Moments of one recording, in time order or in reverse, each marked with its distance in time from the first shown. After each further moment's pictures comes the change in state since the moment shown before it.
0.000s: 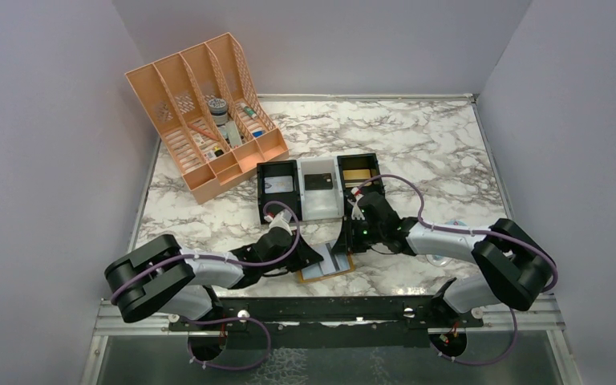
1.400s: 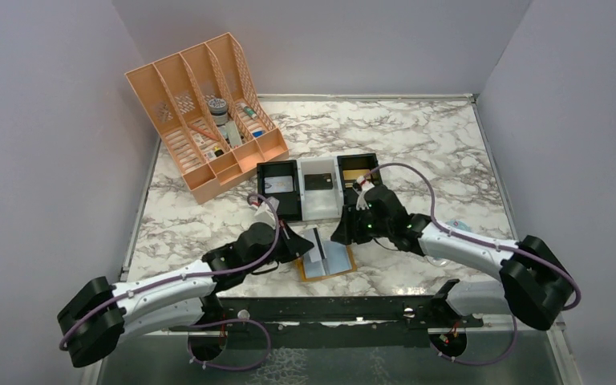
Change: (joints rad) left arm 0.002 -0.408 0.016 -0.317 -0.103 0.100; right arm 0.000 -0.128 0.030 -0.085 0.087 -0.070
